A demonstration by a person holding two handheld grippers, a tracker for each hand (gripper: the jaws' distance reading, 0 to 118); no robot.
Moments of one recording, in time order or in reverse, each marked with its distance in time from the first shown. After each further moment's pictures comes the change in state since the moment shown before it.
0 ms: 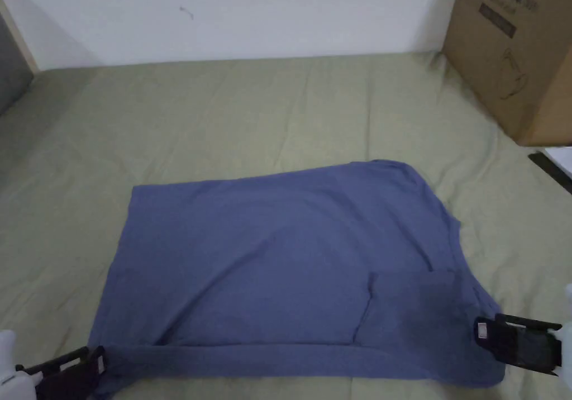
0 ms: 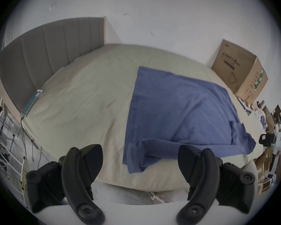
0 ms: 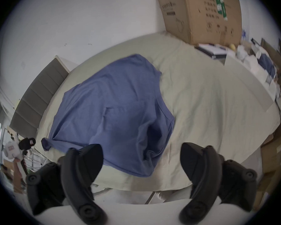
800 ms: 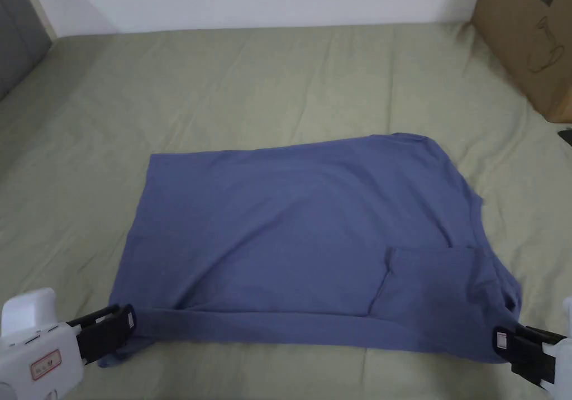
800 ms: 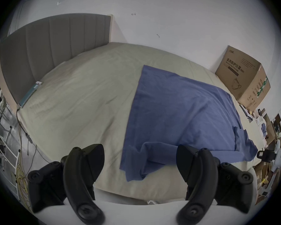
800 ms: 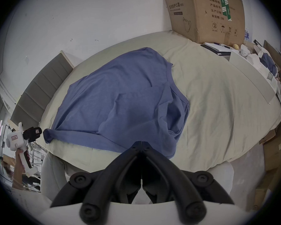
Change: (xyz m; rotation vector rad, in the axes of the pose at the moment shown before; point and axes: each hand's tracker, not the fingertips) left arm -0.001 -0.008 -0.045 -0.033 -0.004 0.049; right arm -0.021 -0.038 -0.012 -0.052 0.016 -0.015
